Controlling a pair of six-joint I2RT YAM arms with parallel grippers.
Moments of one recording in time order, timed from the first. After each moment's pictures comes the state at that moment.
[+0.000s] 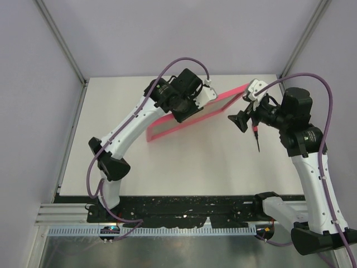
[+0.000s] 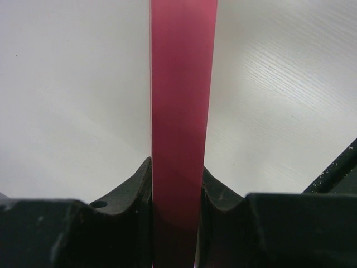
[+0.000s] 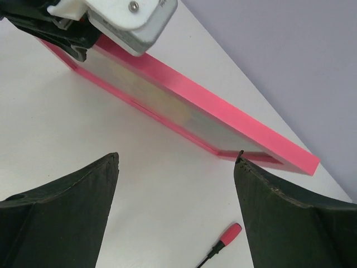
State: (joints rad) left arm -0.85 1.95 2.32 -1.35 -0.08 0.35; right arm 0.14 0.97 1.31 -0.66 -0.63 -0.52
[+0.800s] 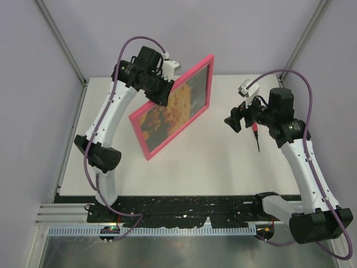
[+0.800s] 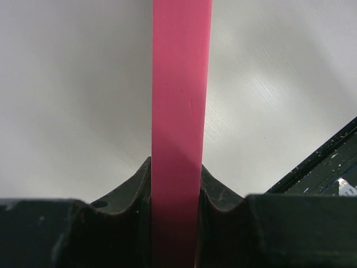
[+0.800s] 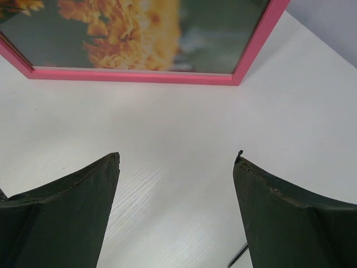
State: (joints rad) left arm -0.52 1.94 2.37 -1.38 0.20 0.17; right arm 0.12 1.06 1.18 -0.59 -0.57 -0.38
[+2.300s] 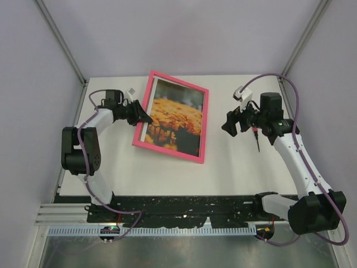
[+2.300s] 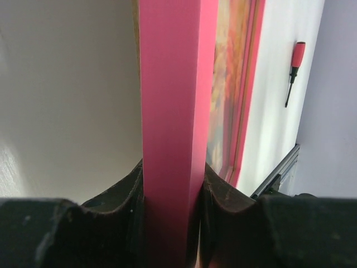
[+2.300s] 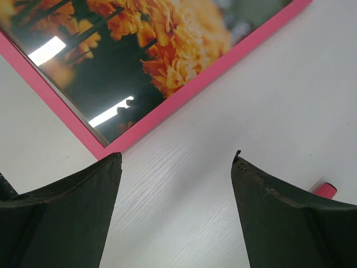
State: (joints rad) left arm -0.05 1.80 1.24 -0.34 0.73 -0.42; right arm 0.12 1.15 1.07 -0.54 -0.57 -0.33
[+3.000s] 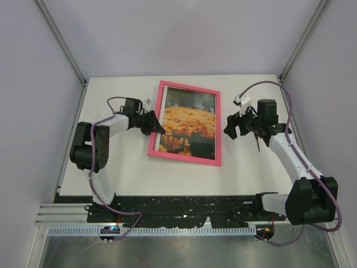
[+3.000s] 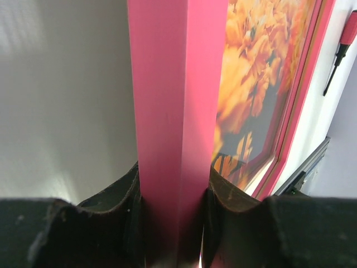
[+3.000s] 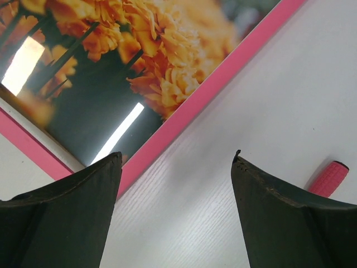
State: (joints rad) left arm -0.21 1.87 1.13 -0.22 0.60 -0.48; right arm 0.07 1.23 0.91 -0.36 -0.52 -0.32
